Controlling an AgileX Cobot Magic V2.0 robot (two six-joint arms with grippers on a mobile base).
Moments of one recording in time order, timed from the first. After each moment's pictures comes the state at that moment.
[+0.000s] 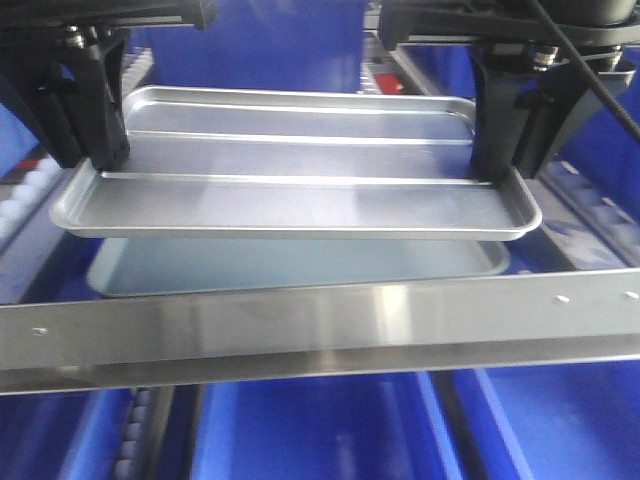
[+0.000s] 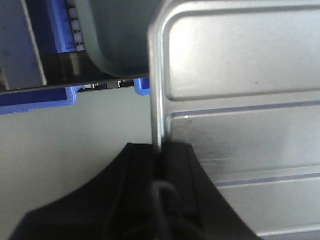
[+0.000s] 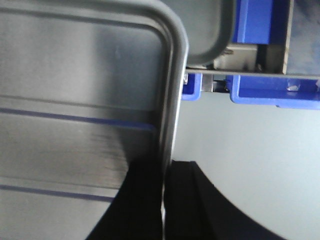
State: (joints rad) left arm -0.72 1.49 -1.27 0.16 1.08 -0.60; right arm 0.62 1.47 -1.21 -0.15 1.01 0.61
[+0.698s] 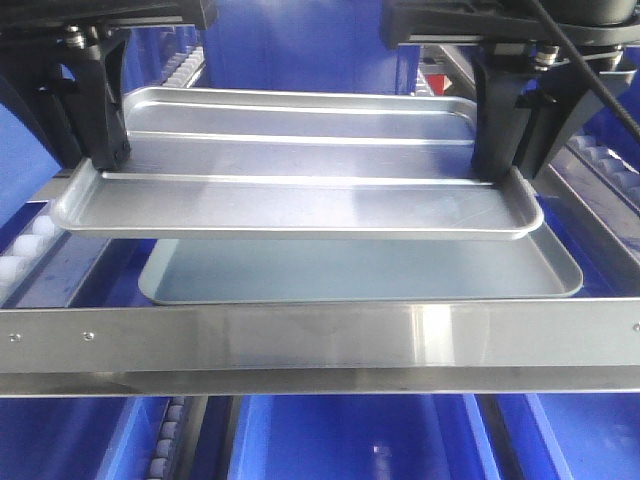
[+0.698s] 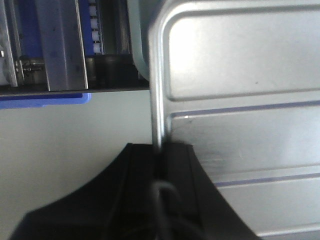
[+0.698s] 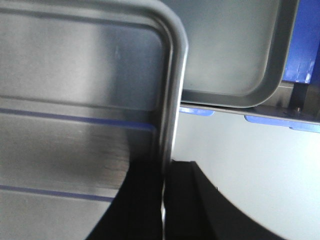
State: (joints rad) left arm -0.72 1.49 -1.27 0.16 1.08 -0.60; right arm 0.62 1.47 -1.21 -0.15 1.01 0.61
